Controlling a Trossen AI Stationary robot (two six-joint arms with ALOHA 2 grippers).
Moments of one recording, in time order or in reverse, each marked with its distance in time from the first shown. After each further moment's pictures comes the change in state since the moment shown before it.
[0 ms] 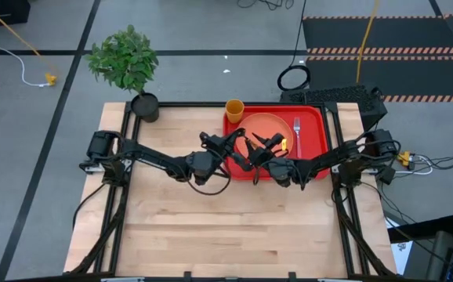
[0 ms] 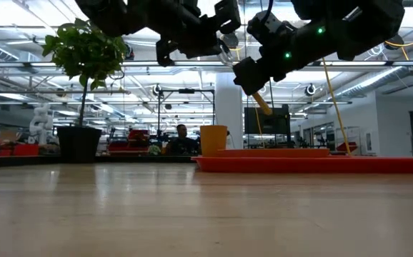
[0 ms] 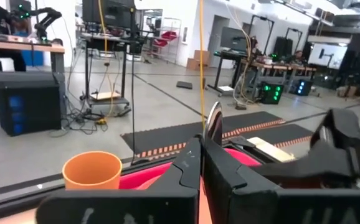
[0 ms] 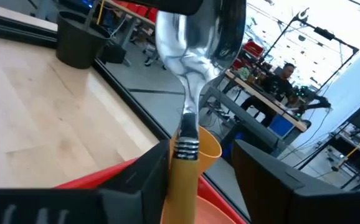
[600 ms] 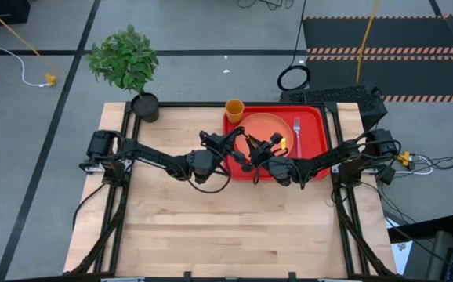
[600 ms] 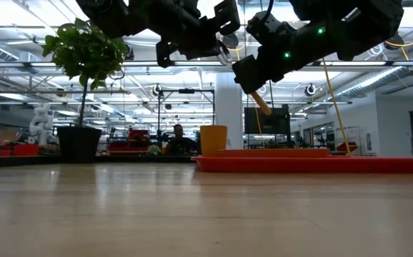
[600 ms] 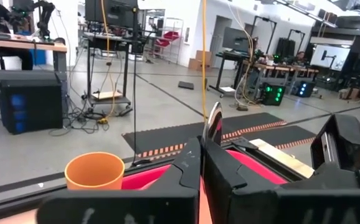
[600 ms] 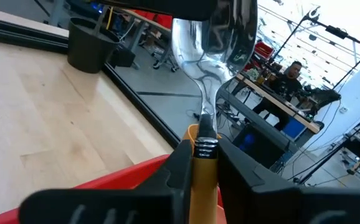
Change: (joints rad) left arm 0.006 -0.001 0.000 -0.006 0.008 -0.012; right arm -0.013 -0.001 0.000 -0.011 -0.055 0.029
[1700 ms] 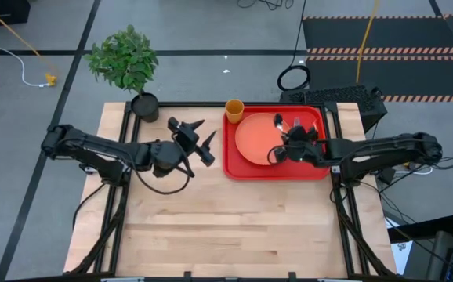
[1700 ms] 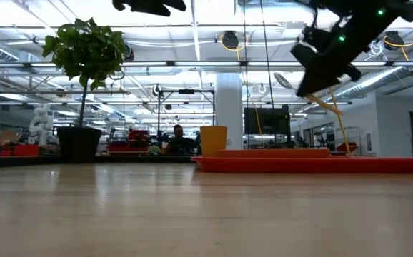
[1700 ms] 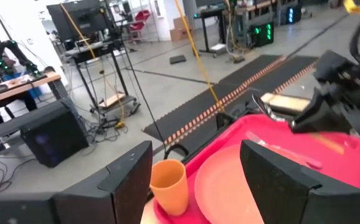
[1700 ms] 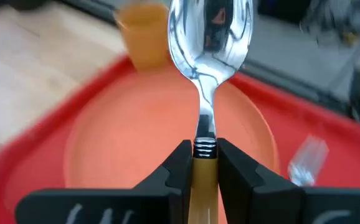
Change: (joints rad) left arm -0.072 -0.496 0.000 -0.771 0.015 0.144; right arm -0.132 -0.575 0.000 -1.276 -0.266 1.035
